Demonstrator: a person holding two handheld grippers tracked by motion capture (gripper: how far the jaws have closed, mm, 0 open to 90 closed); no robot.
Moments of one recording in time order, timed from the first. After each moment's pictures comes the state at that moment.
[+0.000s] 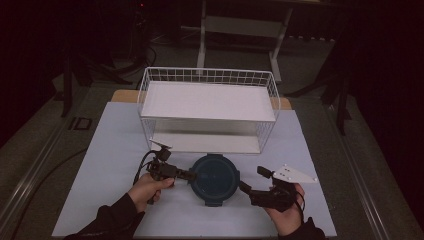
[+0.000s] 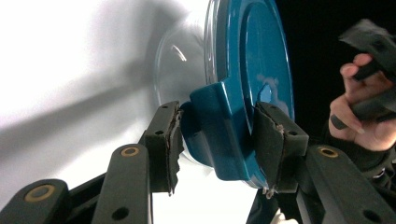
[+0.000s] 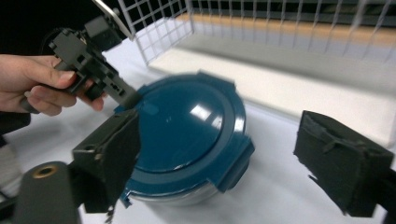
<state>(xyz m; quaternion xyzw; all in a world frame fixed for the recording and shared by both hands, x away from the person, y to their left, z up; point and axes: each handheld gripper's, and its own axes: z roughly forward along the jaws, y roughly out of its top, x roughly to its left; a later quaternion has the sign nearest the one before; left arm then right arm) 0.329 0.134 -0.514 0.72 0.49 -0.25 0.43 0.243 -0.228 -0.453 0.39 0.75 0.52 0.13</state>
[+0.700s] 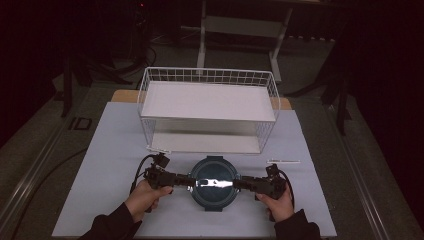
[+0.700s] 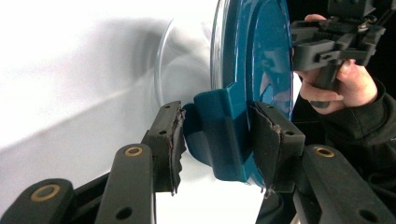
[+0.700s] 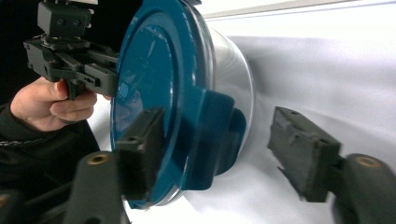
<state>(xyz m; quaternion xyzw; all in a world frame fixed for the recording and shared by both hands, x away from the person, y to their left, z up) 0.302 0.132 -0.502 0.75 0.45 -0.18 0.45 0.299 -0.238 -0.507 0.47 0.72 0.49 -0.14</state>
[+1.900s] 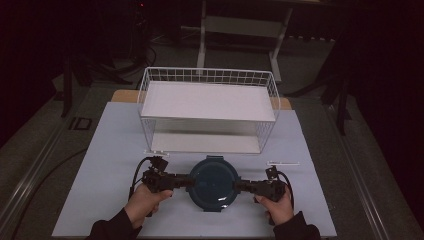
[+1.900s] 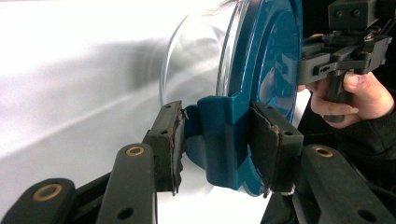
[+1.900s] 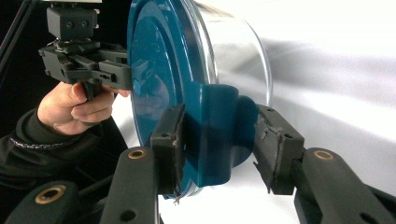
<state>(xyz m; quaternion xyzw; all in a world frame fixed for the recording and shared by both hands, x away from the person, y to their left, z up) 0.286 0.131 -0.489 0.74 0.46 -0.13 0.47 0.291 -0.234 -0.503 0.47 0.71 0.50 -0.18</state>
